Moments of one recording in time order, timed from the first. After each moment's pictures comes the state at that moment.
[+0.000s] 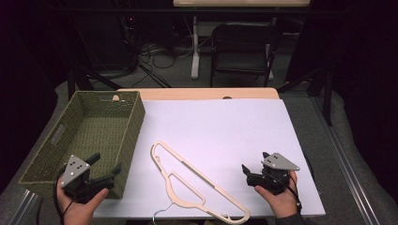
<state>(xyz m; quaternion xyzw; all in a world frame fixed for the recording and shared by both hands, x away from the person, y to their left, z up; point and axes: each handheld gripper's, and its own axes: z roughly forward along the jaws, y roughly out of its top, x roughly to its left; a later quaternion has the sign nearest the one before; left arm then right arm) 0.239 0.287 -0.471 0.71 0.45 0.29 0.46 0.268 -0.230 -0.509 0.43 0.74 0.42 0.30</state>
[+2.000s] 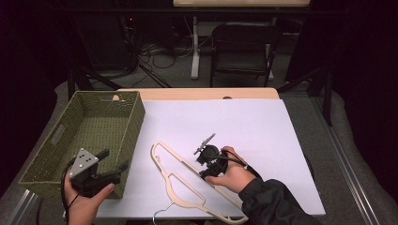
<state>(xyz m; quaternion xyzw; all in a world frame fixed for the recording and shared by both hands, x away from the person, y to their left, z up) 0.251 0.271 -0.461 0.73 0.44 0.27 0.45 0.320 -0.075 -0.477 0.32 0.92 0.20 0.08</state>
